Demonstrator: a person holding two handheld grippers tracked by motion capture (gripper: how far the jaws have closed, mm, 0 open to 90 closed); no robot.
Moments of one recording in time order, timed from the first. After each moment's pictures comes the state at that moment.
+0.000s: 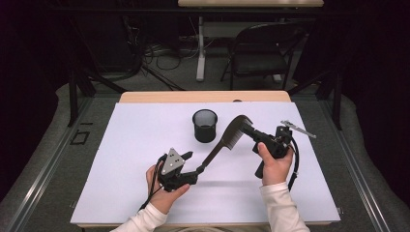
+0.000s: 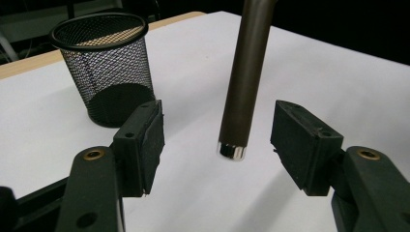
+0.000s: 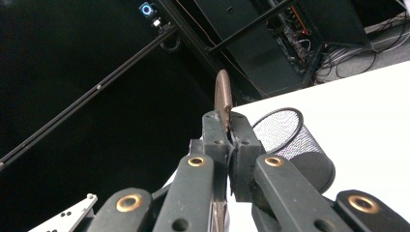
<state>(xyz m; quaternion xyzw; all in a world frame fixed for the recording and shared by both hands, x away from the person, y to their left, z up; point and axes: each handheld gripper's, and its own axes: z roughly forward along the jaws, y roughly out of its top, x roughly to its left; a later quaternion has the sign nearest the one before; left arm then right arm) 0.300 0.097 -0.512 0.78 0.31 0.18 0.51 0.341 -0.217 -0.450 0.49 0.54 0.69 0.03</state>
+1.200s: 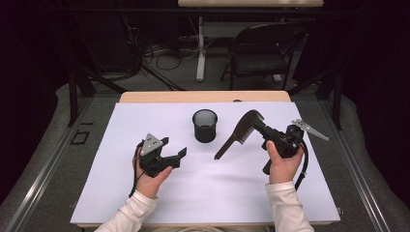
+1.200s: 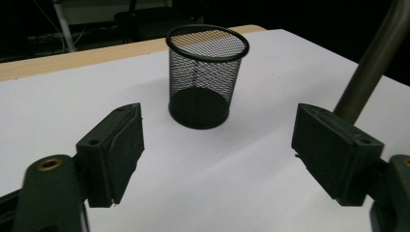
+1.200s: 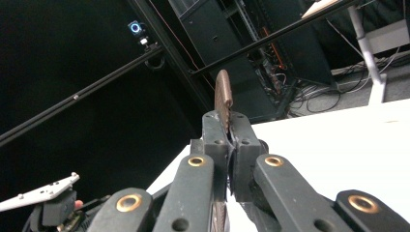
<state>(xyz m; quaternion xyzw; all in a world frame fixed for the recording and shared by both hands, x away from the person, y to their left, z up) 0.335 0.149 -0.498 0.73 0.41 0.20 0.51 0.336 -0.236 -0.441 0.47 0.53 0.69 0.11</state>
